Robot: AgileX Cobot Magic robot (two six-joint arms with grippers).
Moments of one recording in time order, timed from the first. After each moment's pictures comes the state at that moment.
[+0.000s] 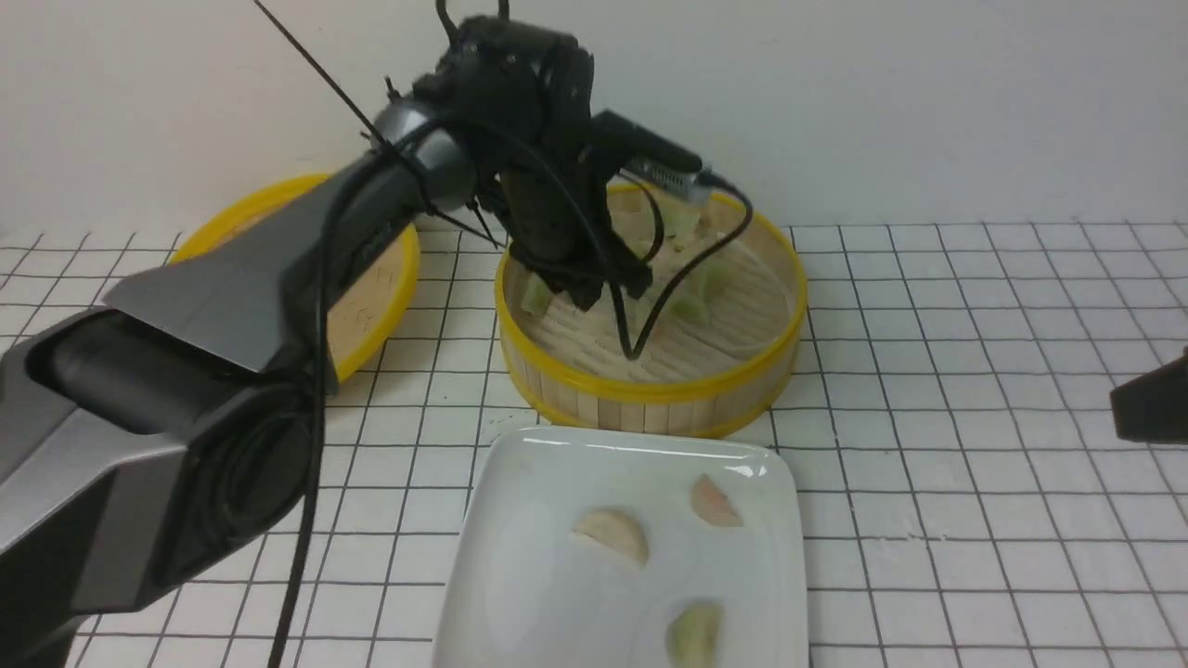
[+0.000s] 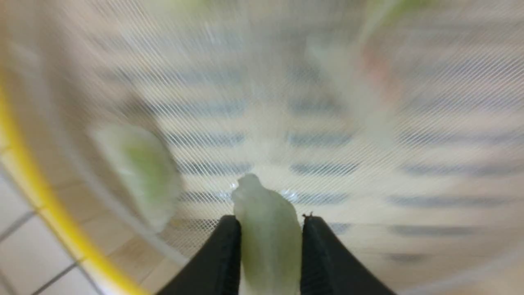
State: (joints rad) right arm 0.06 1.01 -1.05 0.44 1.23 -0.14; left arm -0.46 2.34 -2.33 -0.04 1.23 0.15
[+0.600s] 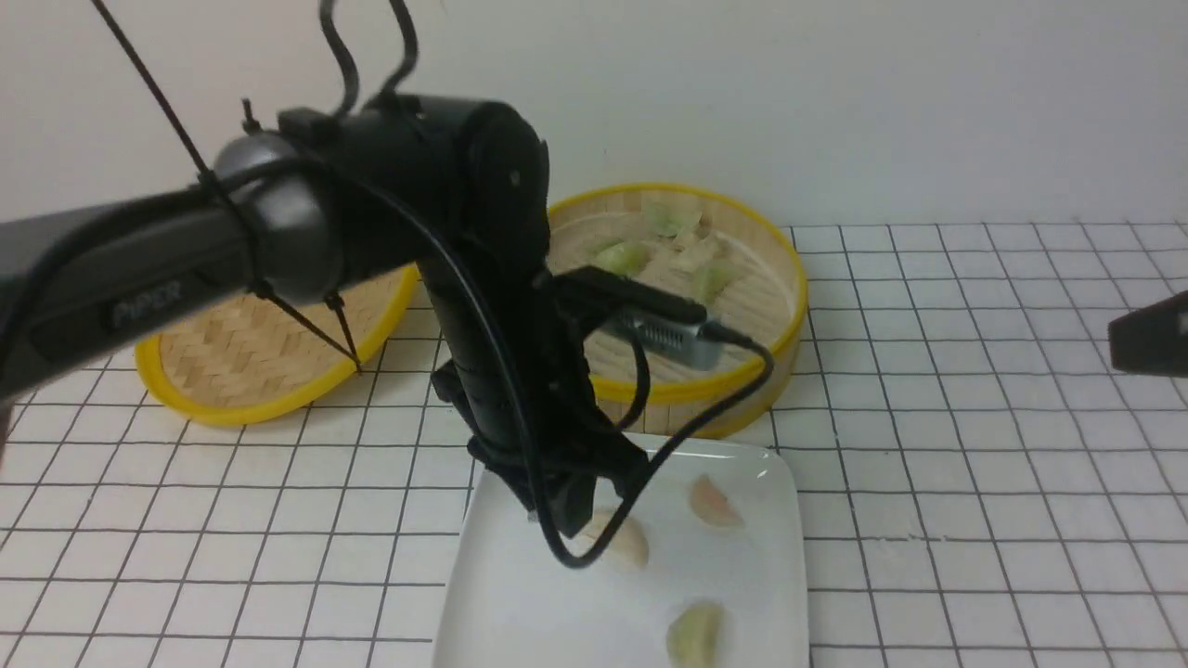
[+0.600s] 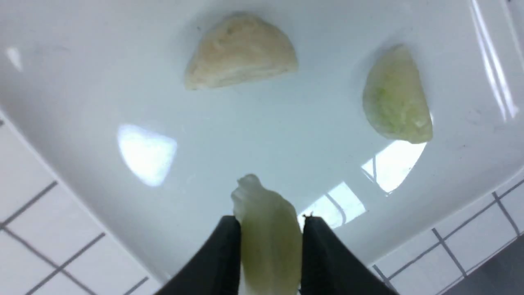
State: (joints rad) right arm 0.06 1.03 -1.05 0.44 1.11 -0.18; left arm -0.57 1.91 -1.49 -0.23 1.20 0.15
